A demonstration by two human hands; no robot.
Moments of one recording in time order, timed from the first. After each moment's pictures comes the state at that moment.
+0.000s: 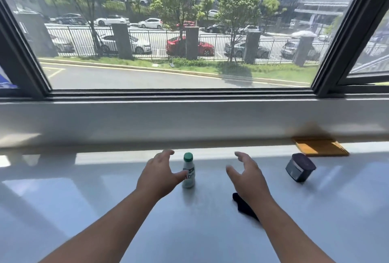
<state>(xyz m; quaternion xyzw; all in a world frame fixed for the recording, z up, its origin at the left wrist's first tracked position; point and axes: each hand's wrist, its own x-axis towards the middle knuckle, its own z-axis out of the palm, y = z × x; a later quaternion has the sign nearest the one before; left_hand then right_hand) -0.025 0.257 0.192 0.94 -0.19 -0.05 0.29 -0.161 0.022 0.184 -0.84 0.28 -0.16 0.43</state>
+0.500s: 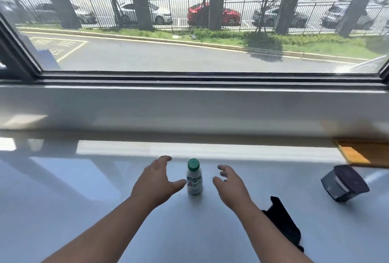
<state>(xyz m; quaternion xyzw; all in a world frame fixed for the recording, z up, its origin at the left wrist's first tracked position) 0.060 0.218 0.126 0.95 -0.11 -0.14 0.25 -0.022 -0.008 0.072 -0.80 0.29 0.05 0.53</state>
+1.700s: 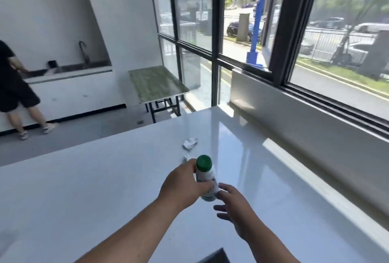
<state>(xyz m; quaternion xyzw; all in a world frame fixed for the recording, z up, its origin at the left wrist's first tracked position) -0.209 0.531 0.213 0.87 0.30 0.11 0.37 -0.100 0.387 0.142 -0.71 -0.09 0.42 0.56</state>
